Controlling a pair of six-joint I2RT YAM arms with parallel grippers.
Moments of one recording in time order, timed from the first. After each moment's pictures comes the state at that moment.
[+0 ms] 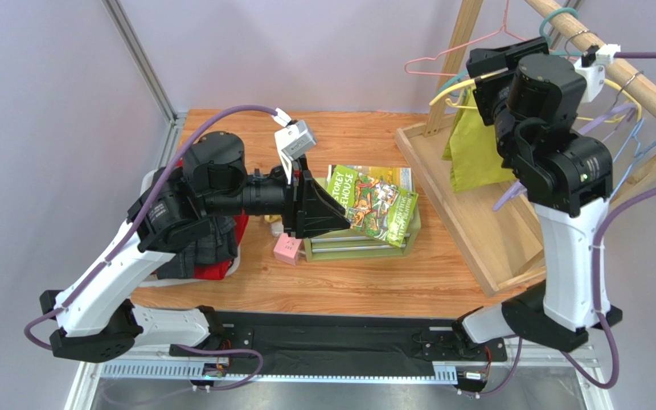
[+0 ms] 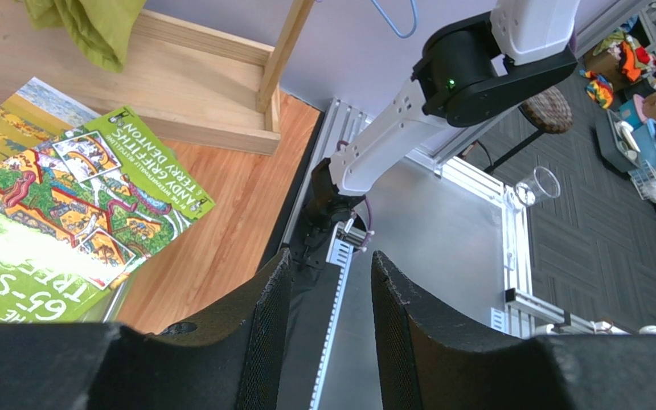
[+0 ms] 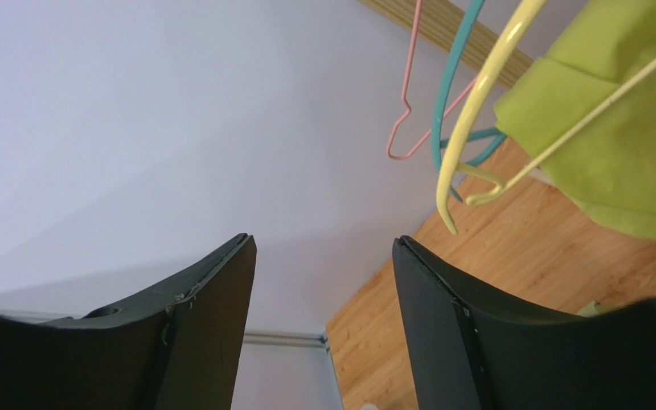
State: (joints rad) left arm -0.99 1.19 1.74 -0.74 0.44 -0.37; right arm 0.47 1.43 2.33 -1.05 0.67 1.12
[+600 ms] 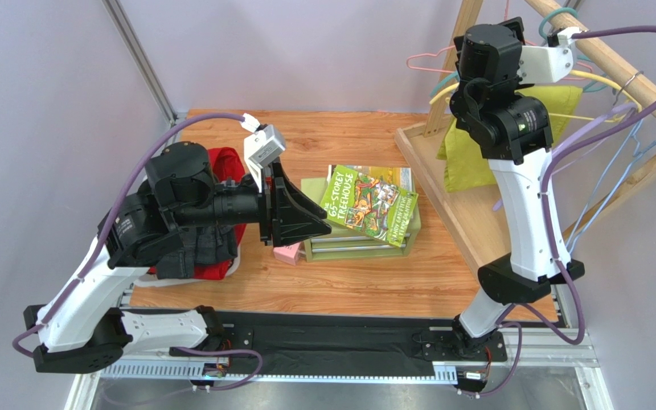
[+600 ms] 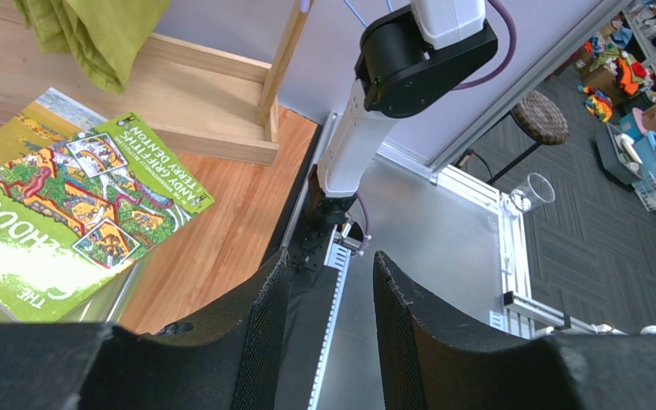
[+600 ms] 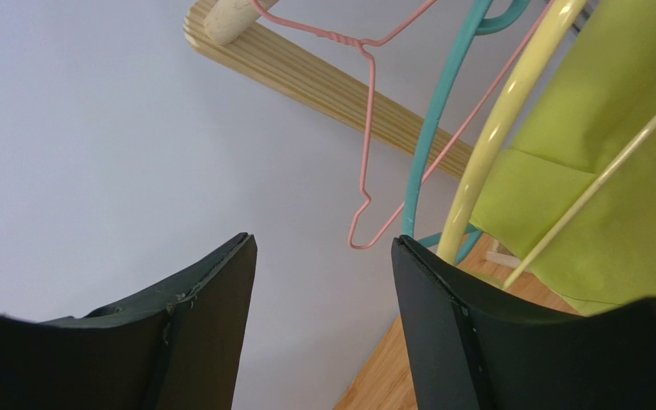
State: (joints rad) left arm -0.98 1.09 1.71 -0.75 0.43 -0.37; right arm 0.45 1.68 2.46 -0.94 0.97 1.10
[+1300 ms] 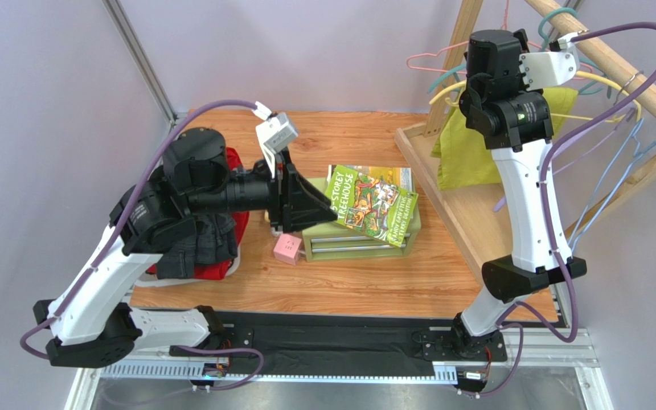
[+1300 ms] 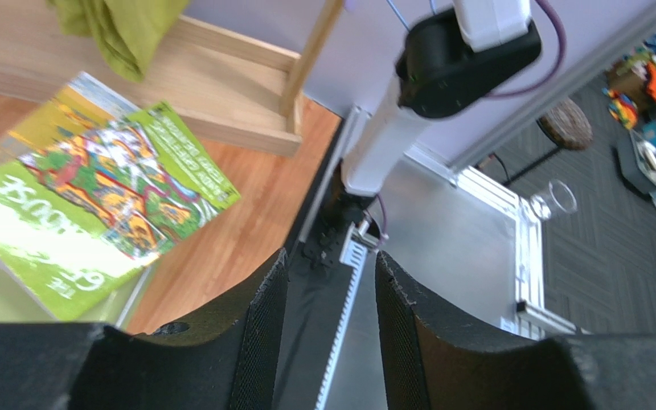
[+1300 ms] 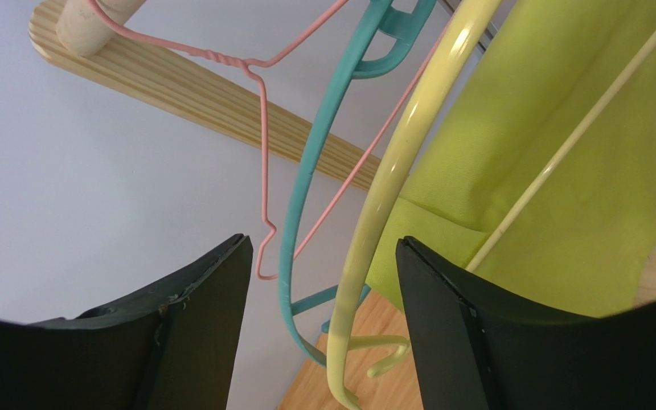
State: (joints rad) left arm -0.93 1.16 1.77 -0.81 0.43 -0.36; right arm 0.31 1.67 2.34 -1.00 0.92 1.11
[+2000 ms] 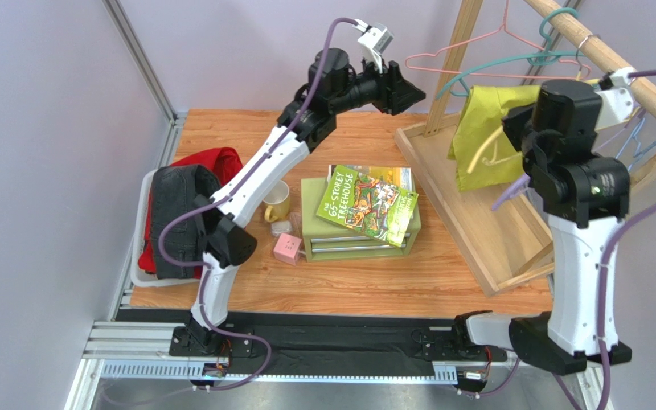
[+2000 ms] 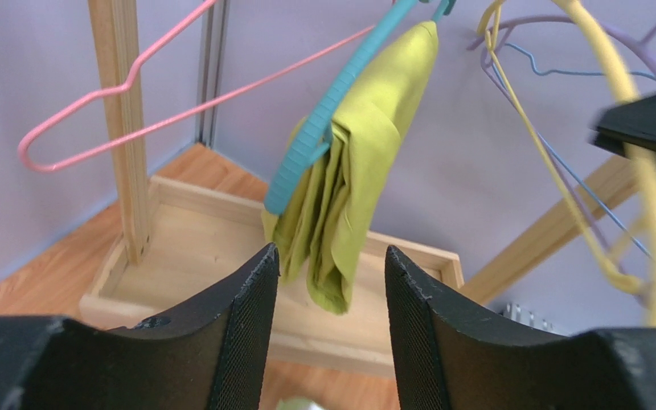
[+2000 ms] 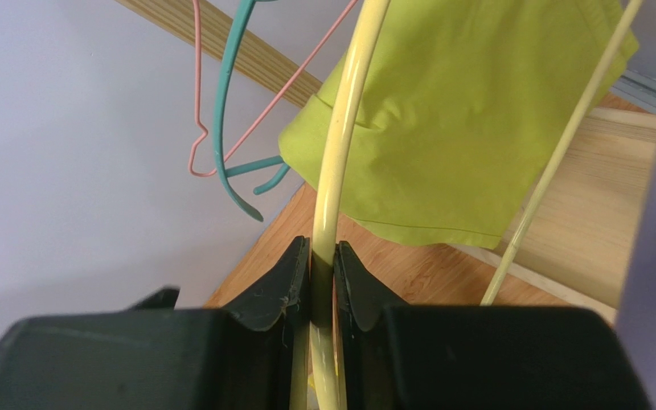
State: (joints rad) left arm -0.72 2.06 2.37 -0.26 0.44 -0.34; right arm 0.21 1.32 2.09 -1.13 0.56 0.92
